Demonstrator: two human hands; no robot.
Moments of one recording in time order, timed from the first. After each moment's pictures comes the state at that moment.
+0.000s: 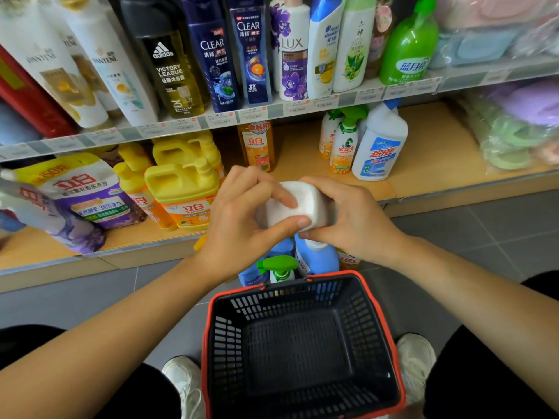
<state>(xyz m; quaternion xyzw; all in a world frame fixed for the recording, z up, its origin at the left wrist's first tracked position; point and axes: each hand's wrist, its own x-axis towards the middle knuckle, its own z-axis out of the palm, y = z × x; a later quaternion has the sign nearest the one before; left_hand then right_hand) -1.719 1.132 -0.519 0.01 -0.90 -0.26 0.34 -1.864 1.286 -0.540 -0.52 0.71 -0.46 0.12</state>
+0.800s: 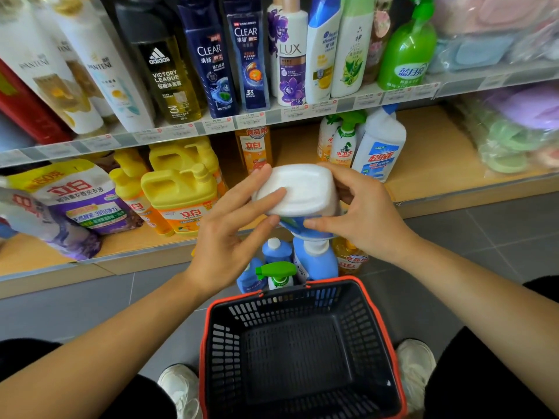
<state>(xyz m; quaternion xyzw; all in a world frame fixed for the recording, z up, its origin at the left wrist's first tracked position) -1.711 1.120 -0.541 0.00 -0.88 -0.34 0.34 -1.878 1.287 -0.532 -0.47 0.68 -0.55 0.14</state>
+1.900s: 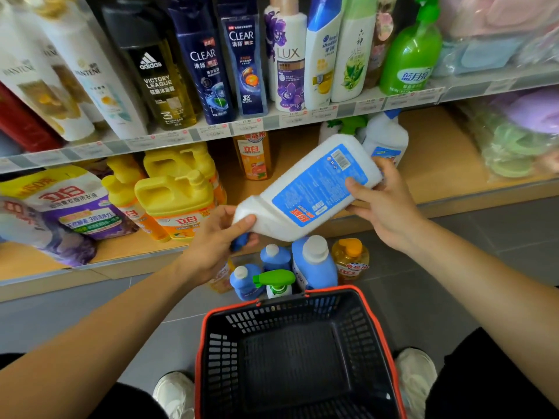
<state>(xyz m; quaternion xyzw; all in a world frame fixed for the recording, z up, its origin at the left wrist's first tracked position) -1.740 1.067 -0.602 0.29 -0.56 -0.77 0.13 -1.945 1.283 -0.563 -0.11 0.62 -0.72 0.29</state>
